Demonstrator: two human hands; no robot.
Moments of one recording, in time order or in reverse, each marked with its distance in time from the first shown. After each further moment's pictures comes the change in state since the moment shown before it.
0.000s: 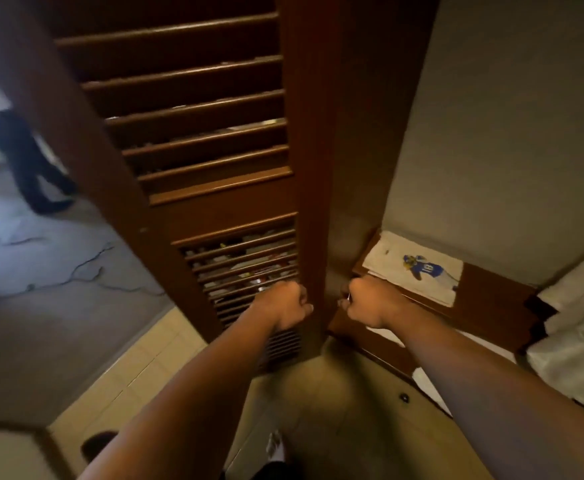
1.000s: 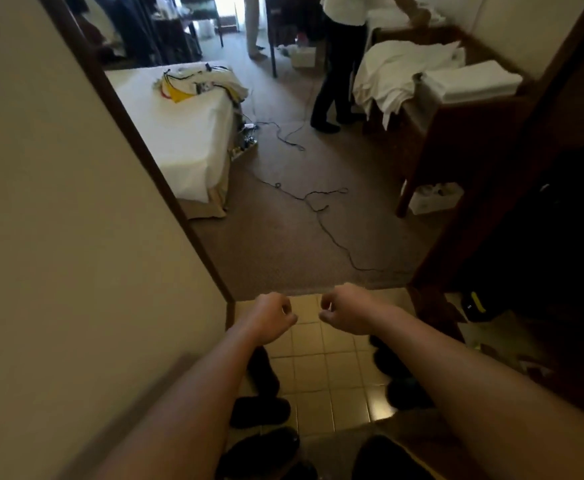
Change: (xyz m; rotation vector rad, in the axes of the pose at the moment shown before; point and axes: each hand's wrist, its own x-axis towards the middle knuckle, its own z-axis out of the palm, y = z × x) left_hand -0.193 -0.522 -0.096 -0.497 0.417 -0.827; right_hand 0.254 -0.578 0.133 -0.325 -0.388 -0.816
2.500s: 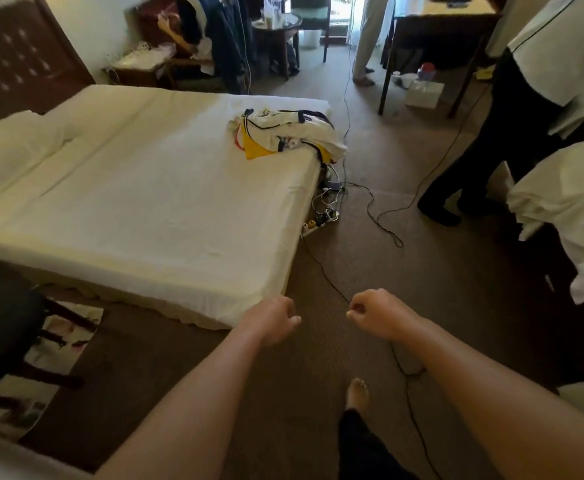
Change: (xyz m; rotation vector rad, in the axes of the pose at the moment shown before) left_hand 0.712 -0.169 -0.504 -0.025 0.099 -0.237; right_hand 0.841 -0.066 -0.424 0.018 -0.108 -0.187
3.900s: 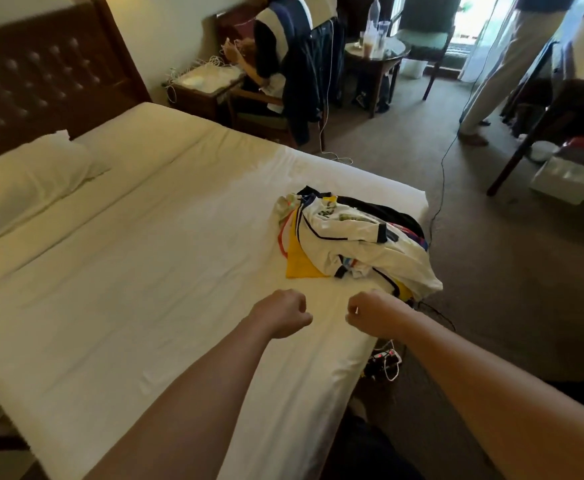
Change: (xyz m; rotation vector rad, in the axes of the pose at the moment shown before) left_hand 0.659 -0.092 -0.418 -0.123 0.066 -0.160; right_hand 0.756 -0.106 -0.381 -0.409 -0.125 -0.257
